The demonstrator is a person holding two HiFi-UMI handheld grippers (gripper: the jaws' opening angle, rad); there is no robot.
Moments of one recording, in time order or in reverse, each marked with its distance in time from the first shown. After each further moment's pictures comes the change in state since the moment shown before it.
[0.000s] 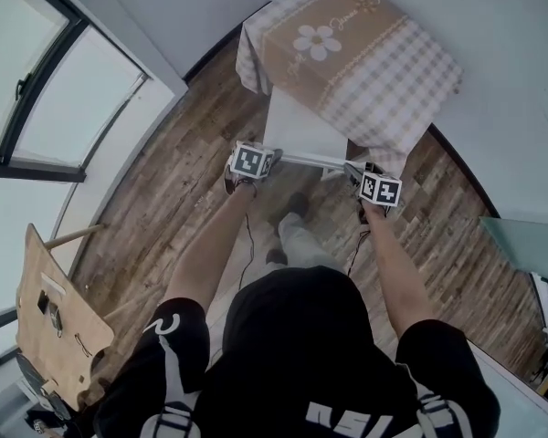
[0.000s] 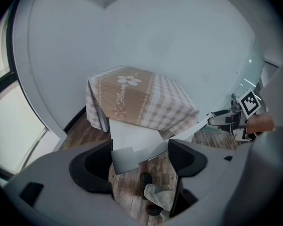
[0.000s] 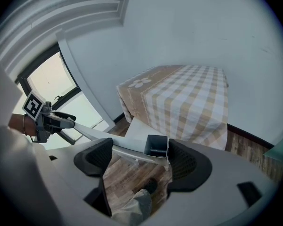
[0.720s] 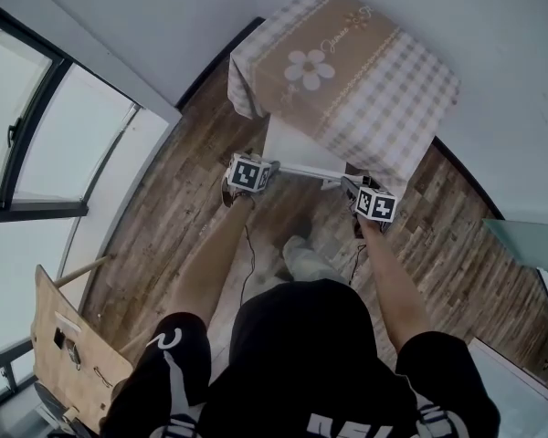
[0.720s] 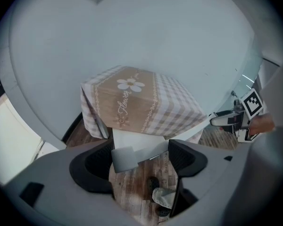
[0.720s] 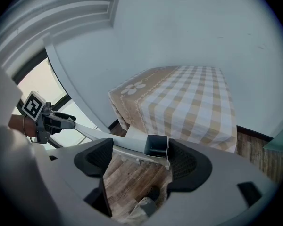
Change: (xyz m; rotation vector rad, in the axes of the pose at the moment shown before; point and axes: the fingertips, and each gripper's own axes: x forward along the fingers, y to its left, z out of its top) left arm 0.042 0.047 0.078 0.065 0.033 -0.027; right arm 0.048 -0.009 0.052 0.089 -0.017 -0.050
